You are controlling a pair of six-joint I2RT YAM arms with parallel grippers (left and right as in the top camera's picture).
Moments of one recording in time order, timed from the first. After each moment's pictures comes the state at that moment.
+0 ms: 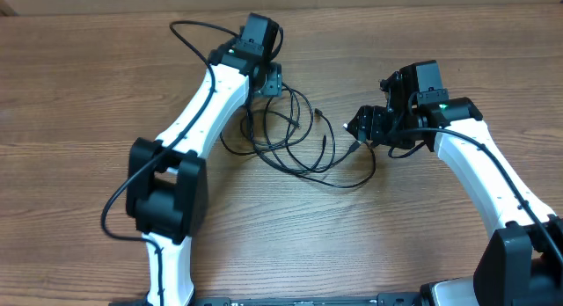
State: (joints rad) left arm -0.36 2.14 1.79 -0.80 -0.14 -0.35; right arm 0.16 1.61 1.18 -0.76 -0.33 0.30
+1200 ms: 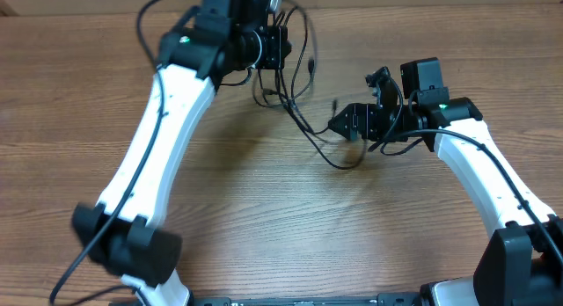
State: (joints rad) left arm -0.33 1.82 1.94 -0.87 0.46 -0.29; right arm 0.16 1.61 1.18 -0.66 -0.66 0.19
